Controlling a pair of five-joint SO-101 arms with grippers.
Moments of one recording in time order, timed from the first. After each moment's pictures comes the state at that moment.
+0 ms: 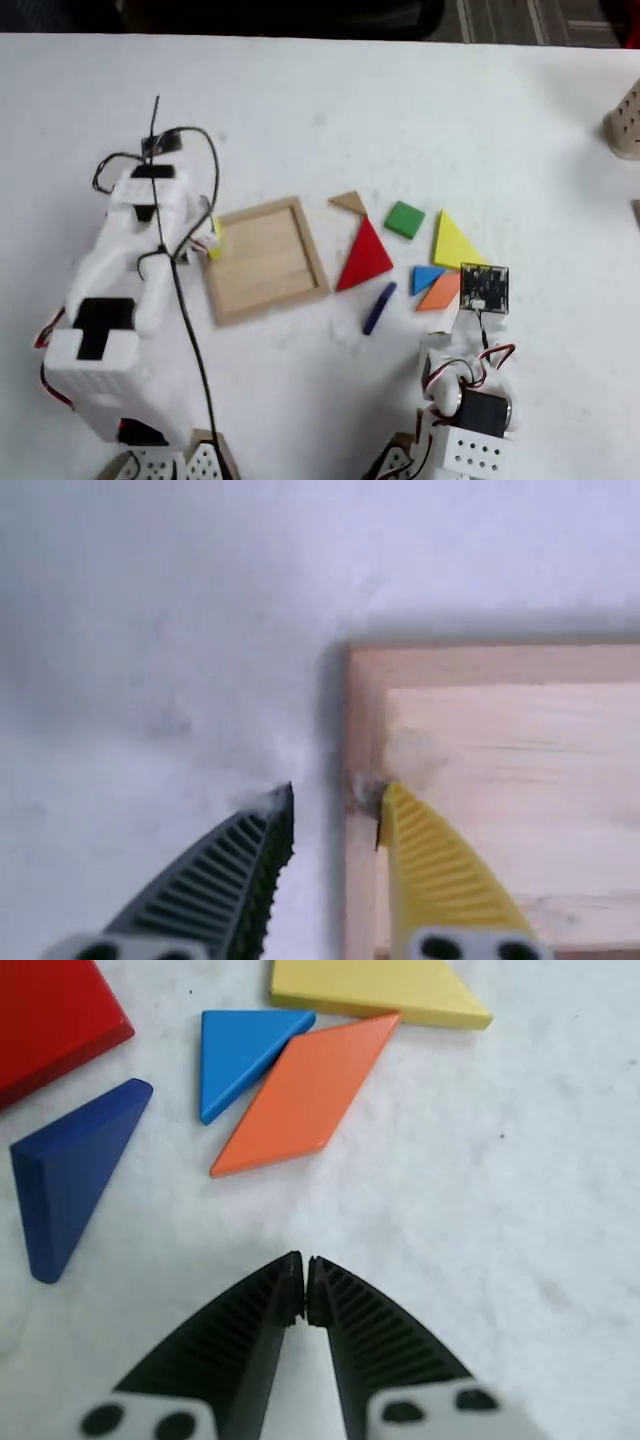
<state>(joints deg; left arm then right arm) -6.3 14.5 16.7 67.6 20.4 9.9 -102.4 96.4 72.6 8.9</state>
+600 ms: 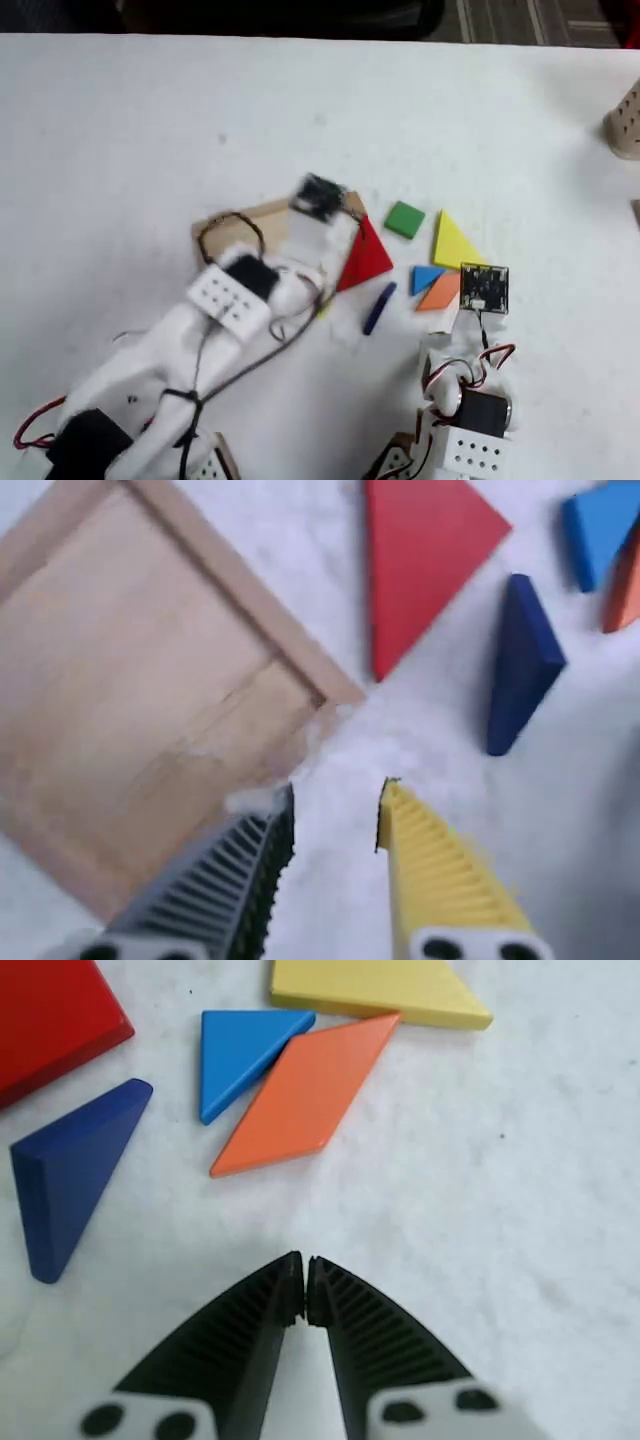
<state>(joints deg) 30.4 -21.6 46.3 54.4 13.4 9.9 -102.4 96.4 72.6 8.9</state>
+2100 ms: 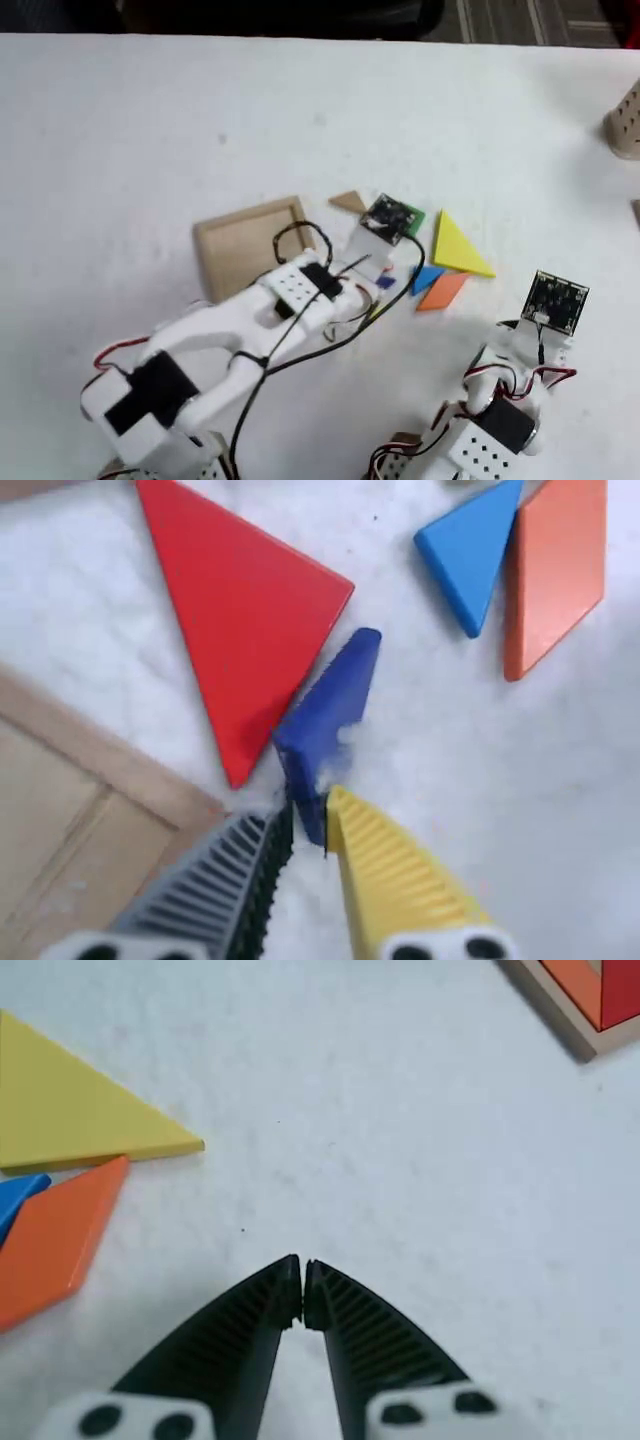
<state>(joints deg) 39.1 2.0 36.9 39.8 12.4 34.2 -102.4 96.4 57.1 16.4</state>
